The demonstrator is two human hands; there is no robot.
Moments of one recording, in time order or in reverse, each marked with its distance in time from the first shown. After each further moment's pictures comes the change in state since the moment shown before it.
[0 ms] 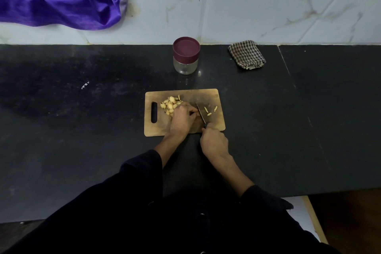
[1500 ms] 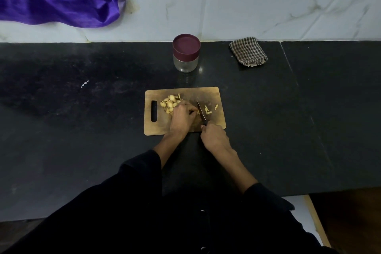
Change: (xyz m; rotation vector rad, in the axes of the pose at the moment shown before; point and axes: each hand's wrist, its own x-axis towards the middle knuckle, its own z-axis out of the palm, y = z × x) left_hand -0.001 0.002 -0.003 -0.023 0.009 -0.015; right_hand 0.008 -0.003 -0.013 0.134 -0.120 0.058
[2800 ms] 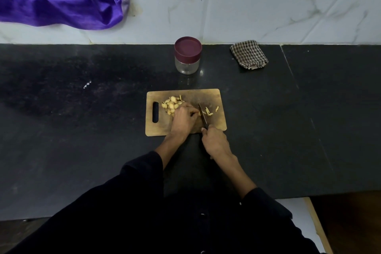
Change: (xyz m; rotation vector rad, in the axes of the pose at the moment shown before) left_hand -0.004 0.003 -0.001 0.024 0.004 -0.008; right_hand -0.008 0.000 0.004 0.042 -0.005 0.018
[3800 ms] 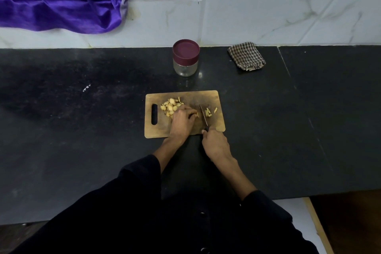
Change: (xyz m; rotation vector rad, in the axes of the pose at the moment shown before) left_hand -0.004 0.000 0.002 0.003 0.012 0.007; right_hand -0.004 0.008 0.001 -0.010 0.057 -0.018
